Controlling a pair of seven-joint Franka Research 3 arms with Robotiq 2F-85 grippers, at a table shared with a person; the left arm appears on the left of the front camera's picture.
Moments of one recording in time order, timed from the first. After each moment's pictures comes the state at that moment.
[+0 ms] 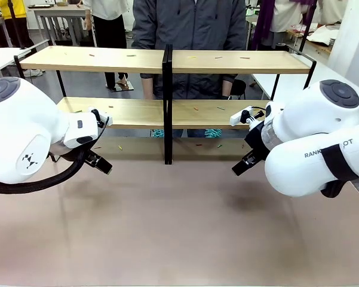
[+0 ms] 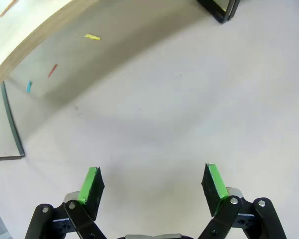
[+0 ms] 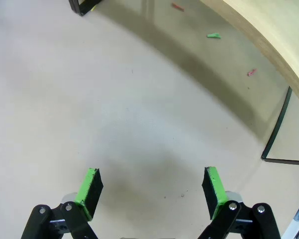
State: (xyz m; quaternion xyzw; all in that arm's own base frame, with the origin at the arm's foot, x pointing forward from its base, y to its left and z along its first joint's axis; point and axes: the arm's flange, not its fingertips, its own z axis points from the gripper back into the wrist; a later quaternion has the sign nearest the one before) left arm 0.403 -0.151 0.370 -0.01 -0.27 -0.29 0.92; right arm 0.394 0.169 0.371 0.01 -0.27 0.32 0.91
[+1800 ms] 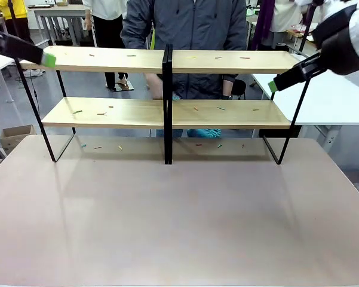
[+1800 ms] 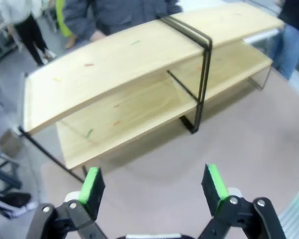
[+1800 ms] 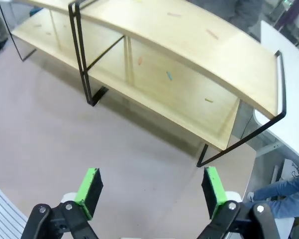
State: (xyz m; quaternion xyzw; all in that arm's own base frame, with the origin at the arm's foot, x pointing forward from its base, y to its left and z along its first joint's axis) left arm 0.279 -0.083 0.640 -0.09 -0.49 -0.23 0.83; right arm 0.298 0.133 0.611 0.02 -0.44 0.25 0.87
